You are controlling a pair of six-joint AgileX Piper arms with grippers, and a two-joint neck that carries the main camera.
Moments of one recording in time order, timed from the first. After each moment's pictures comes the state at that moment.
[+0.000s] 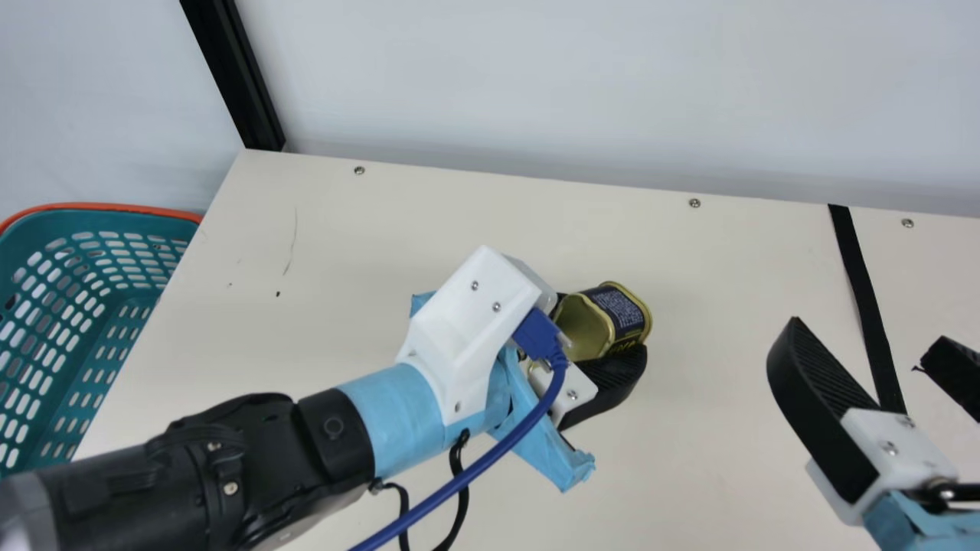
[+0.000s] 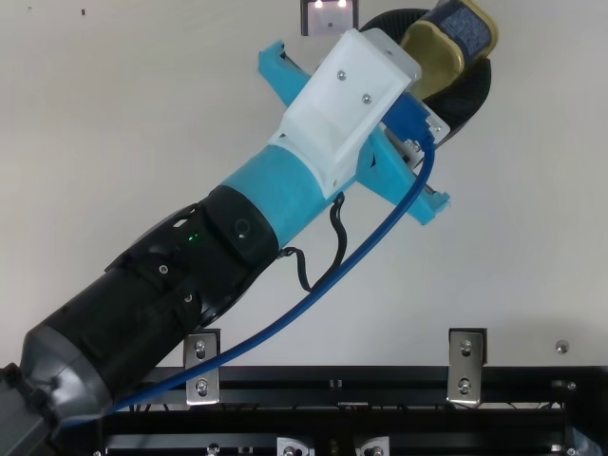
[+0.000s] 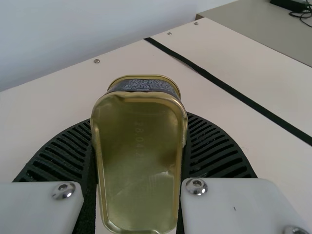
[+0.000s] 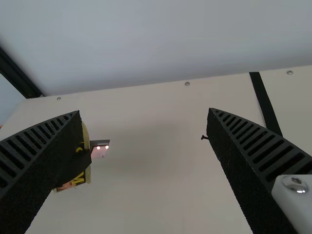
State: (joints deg) left arm -49.9 91.1 -50.2 6.8 -10.8 -15.8; right arm 2.8 39.7 -39.2 16.5 25.8 -3.6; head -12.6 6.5
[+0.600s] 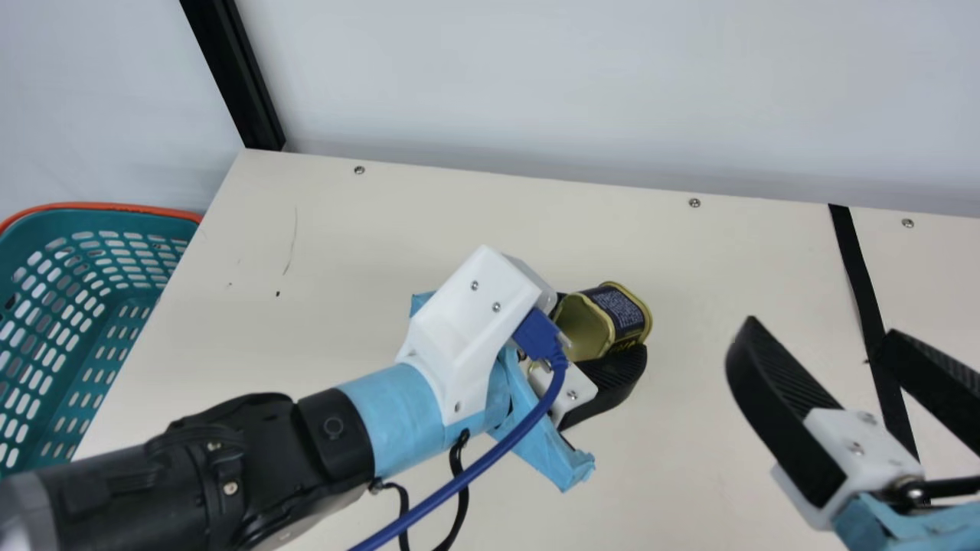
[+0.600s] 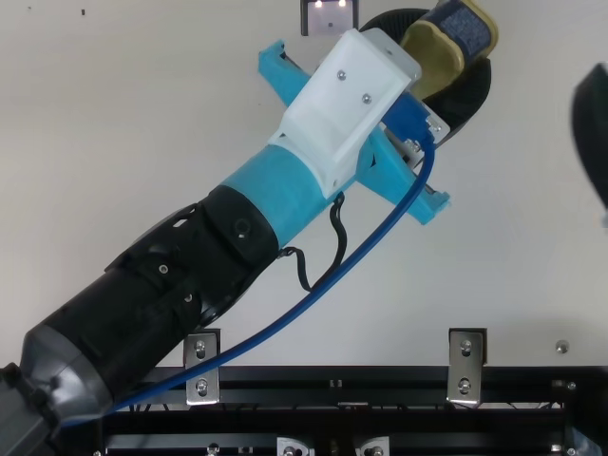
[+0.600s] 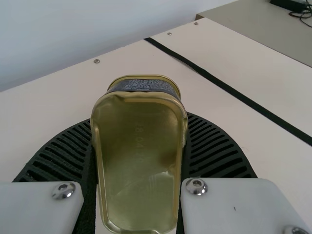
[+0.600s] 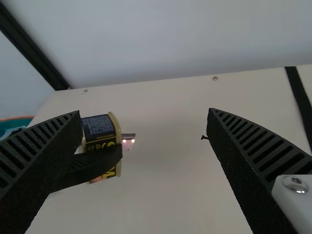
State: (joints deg) left arm -49.9 91.1 -50.2 6.8 -10.8 -15.8; right arm 8.1 42.6 -41.0 21.5 26.6 -5.0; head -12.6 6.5
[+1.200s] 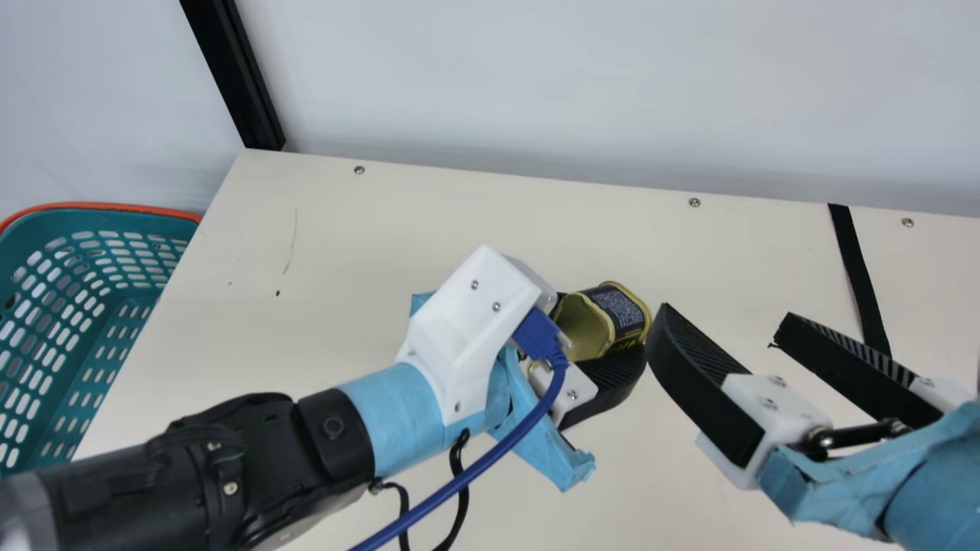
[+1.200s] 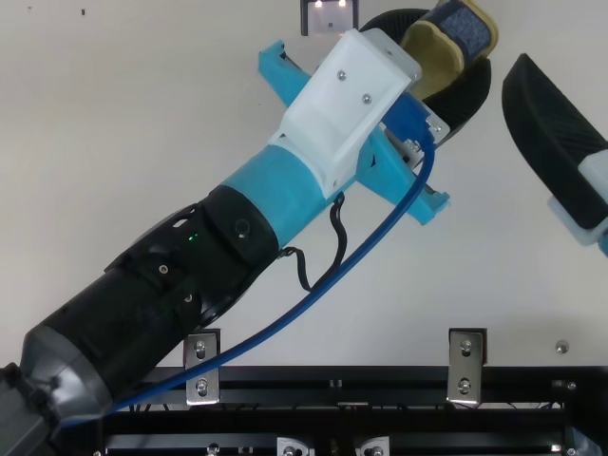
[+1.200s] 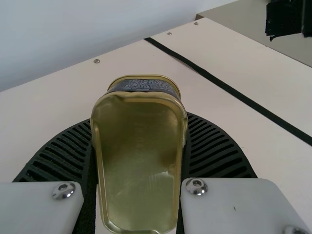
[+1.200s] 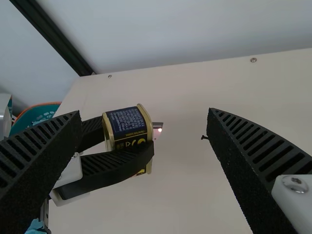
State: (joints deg) left arm -49.9 91.1 -50.2 6.8 -10.8 -15.8; right arm 11.2 49.0 -42.8 29.8 25.7 -9.4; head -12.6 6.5
